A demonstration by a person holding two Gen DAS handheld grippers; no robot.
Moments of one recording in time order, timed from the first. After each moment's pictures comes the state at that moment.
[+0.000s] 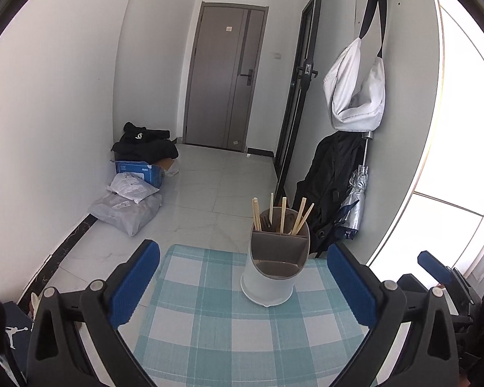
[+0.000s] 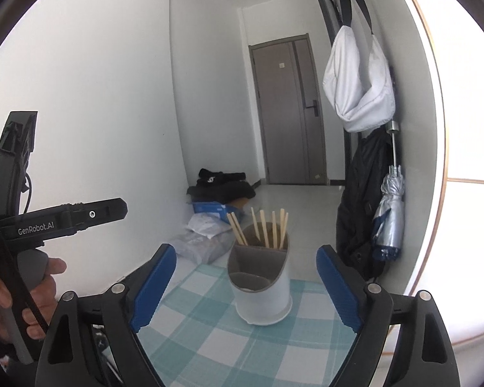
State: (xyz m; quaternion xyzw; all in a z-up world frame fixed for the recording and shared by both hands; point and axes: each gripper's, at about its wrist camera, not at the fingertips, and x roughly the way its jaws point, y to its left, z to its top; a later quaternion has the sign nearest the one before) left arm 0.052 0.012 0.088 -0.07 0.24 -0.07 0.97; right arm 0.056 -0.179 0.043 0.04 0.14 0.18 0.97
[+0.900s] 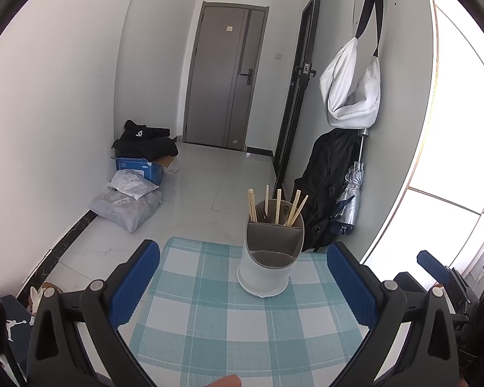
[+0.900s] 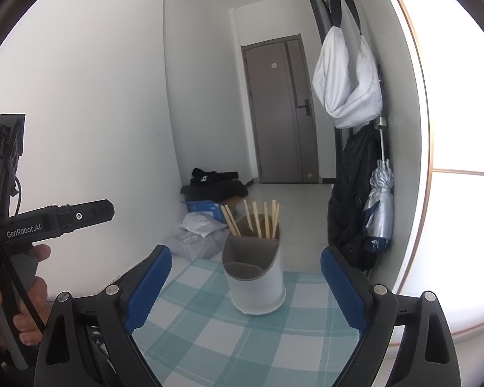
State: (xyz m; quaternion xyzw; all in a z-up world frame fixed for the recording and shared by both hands) left arm 0.033 0.009 0.083 -0.08 0.24 -0.07 0.97; right arm 0.040 -0.183 0.038 0.03 0.14 0.16 0.98
